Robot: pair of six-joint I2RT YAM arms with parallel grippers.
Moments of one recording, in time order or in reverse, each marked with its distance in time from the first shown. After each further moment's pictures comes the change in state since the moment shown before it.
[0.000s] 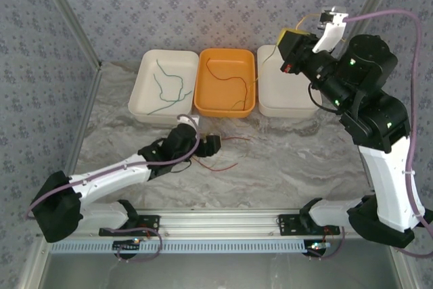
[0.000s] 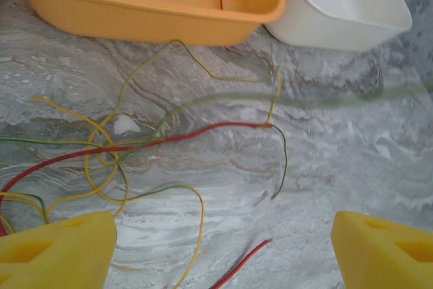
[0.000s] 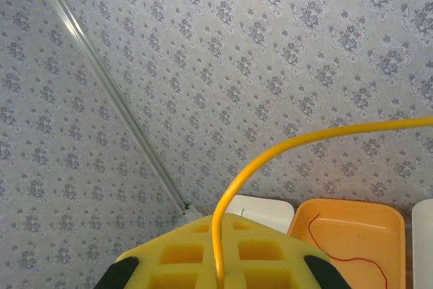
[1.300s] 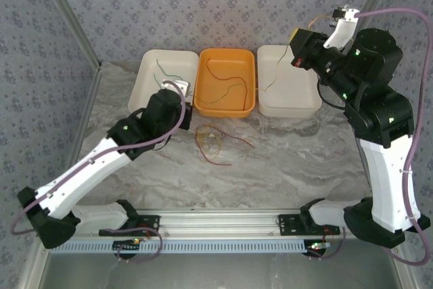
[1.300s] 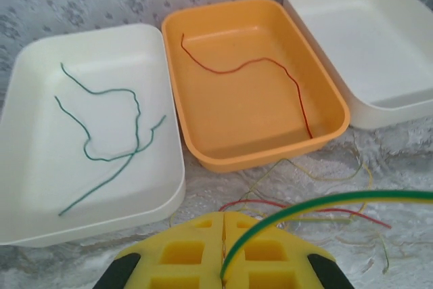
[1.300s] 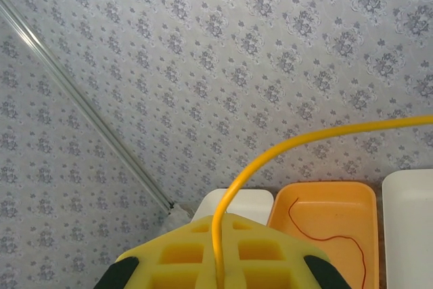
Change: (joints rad) left arm 0.086 -0.053 0.553 -0.570 -0.282 0.400; right arm -0.167 0.005 -0.014 -0.056 -0.093 0.075
